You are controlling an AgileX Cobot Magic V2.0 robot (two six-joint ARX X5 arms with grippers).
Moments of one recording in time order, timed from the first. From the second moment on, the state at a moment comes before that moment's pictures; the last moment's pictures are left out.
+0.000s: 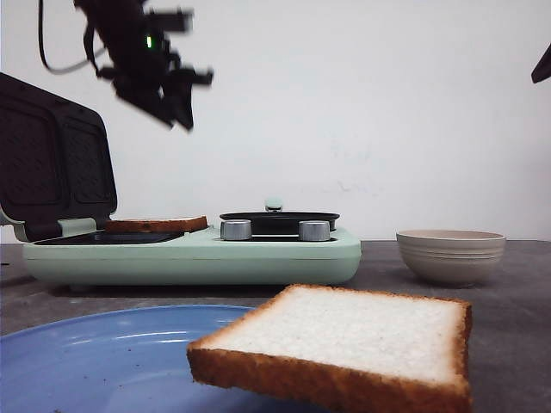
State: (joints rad) left arm -0.33 1.77 1.62 -0.36 -0.02 0.21; right arm 0.09 0.56 0.50 -0.36 -0.32 0.32
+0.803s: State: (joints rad) left arm -0.35 1.11 1.62 -0.87 0.12 0.11; right arm 0.16 0.86 0.50 -0.59 -0.83 0.43
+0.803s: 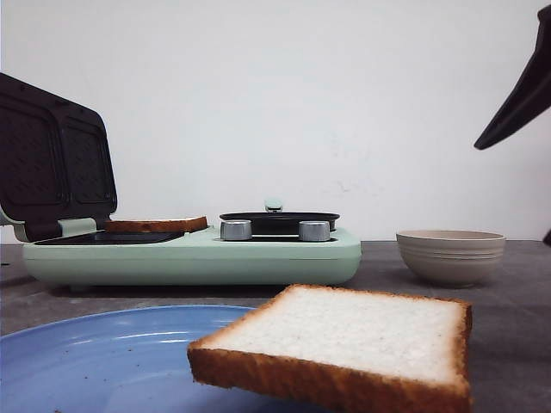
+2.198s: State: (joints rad) left arm -0.39 0.74 1.62 -1.10 0.13 0.06; right arm 0.37 1.31 0.50 -0.25 -0.80 0.41
